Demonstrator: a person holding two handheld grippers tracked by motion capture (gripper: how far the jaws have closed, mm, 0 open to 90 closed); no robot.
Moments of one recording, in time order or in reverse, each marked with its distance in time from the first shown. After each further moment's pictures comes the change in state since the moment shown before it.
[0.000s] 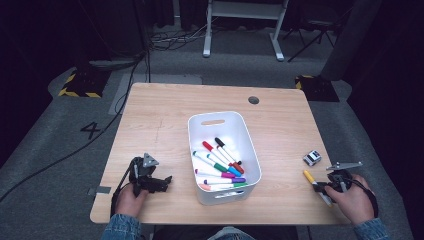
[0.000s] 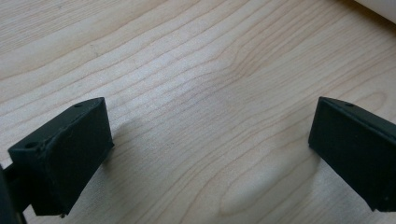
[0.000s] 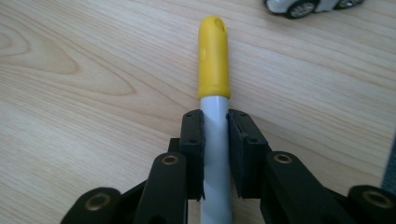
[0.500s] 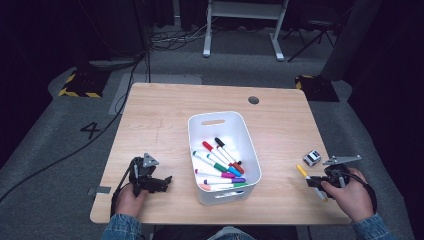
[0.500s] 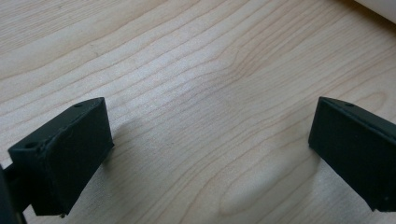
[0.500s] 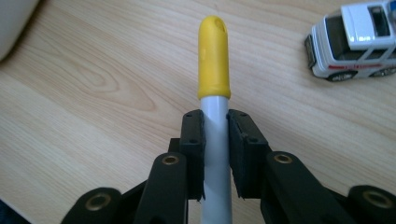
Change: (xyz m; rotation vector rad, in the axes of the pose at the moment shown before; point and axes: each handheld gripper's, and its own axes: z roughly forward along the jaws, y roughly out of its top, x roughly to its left) left arm 0.000 0.000 0.000 0.000 0.000 0.000; right arm 0.022 0.026 -0.022 -0.066 0.093 -0.061
